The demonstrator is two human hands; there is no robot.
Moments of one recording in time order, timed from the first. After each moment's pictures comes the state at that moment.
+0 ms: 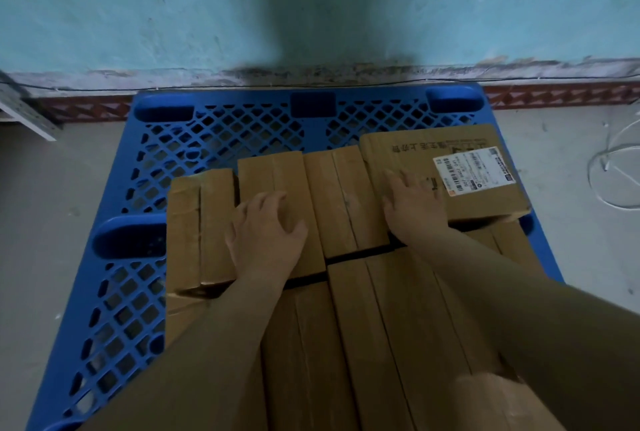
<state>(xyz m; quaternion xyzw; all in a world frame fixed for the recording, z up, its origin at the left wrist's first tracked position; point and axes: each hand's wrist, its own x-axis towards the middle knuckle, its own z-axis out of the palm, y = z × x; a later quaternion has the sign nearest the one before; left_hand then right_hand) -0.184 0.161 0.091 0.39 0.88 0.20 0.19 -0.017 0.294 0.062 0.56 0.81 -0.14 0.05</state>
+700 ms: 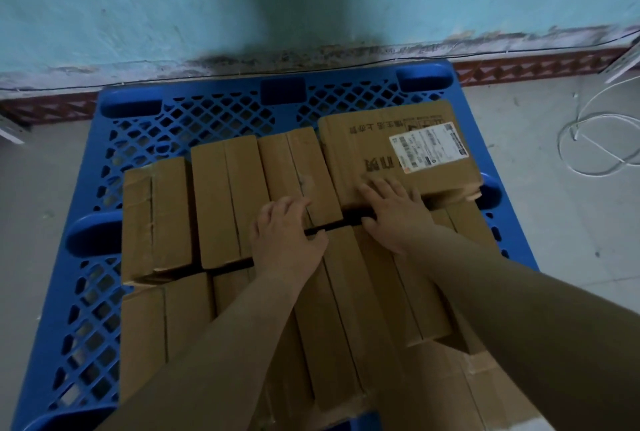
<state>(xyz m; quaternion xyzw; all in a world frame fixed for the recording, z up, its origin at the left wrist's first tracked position) -0.099 0.165 0.087 0.48 0.84 0.14 0.23 0.052 0.278 0.048 0.47 0.86 -0.16 0.11</state>
